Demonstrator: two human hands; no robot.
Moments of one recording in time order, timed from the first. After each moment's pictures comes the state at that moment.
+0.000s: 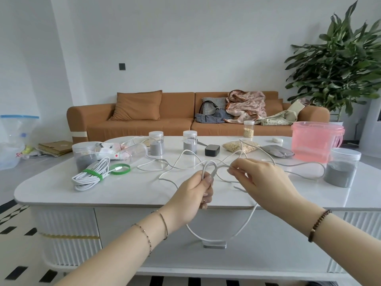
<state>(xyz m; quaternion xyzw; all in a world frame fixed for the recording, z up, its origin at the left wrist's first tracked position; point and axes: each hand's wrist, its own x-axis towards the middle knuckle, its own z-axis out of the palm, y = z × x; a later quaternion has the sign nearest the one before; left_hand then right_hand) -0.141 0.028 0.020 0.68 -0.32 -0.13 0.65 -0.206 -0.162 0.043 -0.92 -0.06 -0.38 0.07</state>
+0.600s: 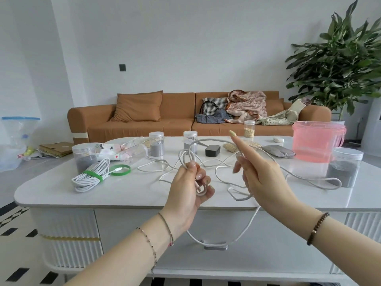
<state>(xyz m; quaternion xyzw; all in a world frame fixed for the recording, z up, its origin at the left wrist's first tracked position) -0.158 0.018 0.037 0.45 -0.17 -0.12 0.87 -0.199 -0.158 0.039 -0.86 -0.13 -0.41 0.29</state>
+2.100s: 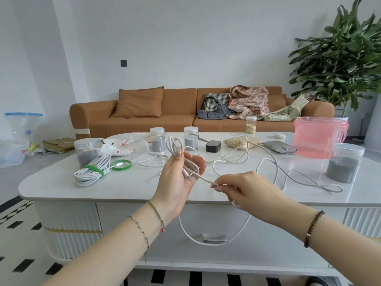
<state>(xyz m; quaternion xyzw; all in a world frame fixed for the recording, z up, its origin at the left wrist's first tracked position) -0.144 0.030 0.041 0.40 -0.17 -0.08 0.90 -0.209 -0.147 0.030 -0.96 -0.12 -0.20 0.16</state>
